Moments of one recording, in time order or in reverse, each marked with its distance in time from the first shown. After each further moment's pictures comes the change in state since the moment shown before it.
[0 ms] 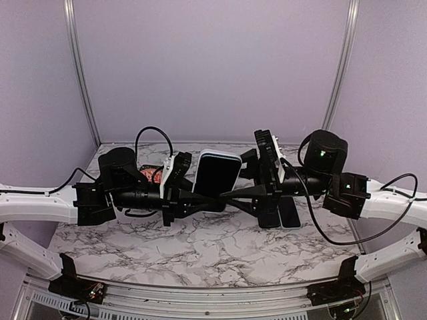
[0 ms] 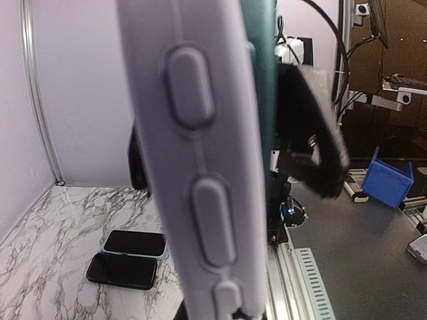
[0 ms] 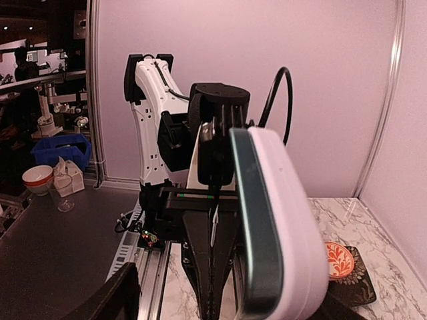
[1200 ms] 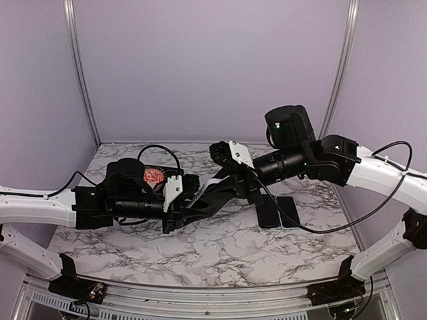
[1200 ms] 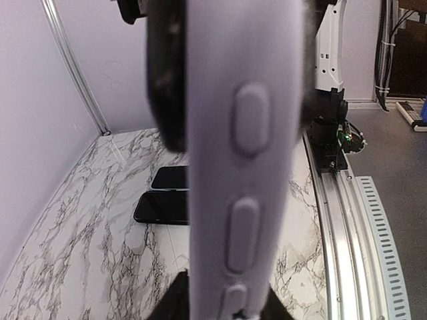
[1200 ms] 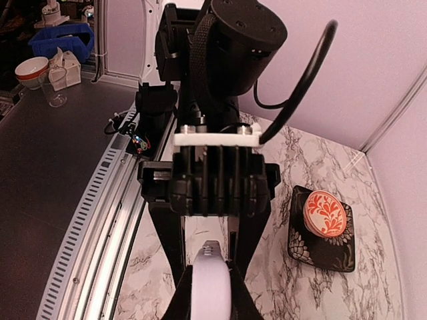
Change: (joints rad) left arm -0.031 -0.023 -0.050 -0.210 -0.240 0.258; right arm 0.005 0.236 0.446 -0.701 0.011 -0.441
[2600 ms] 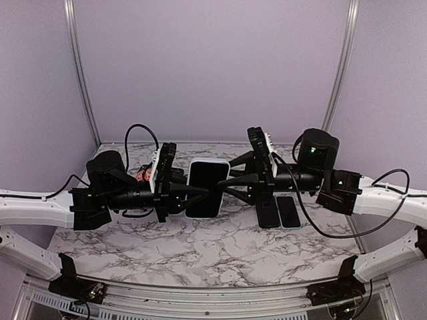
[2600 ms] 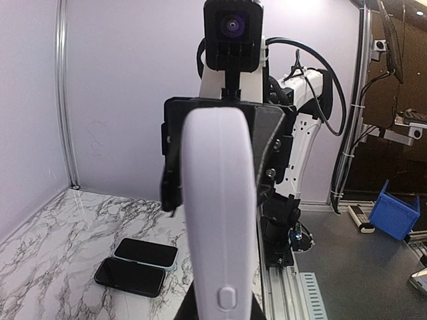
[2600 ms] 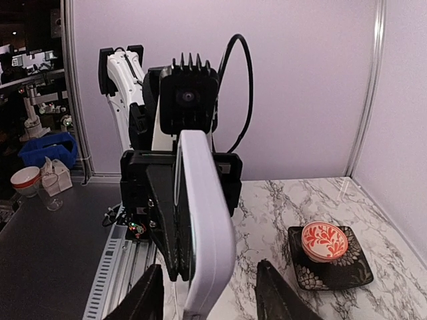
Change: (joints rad) left arm 0.045 -0.032 -0.045 0.365 0.172 -0.369; right arm -0.069 -0.197 -0.434 0.681 -0.036 0.474
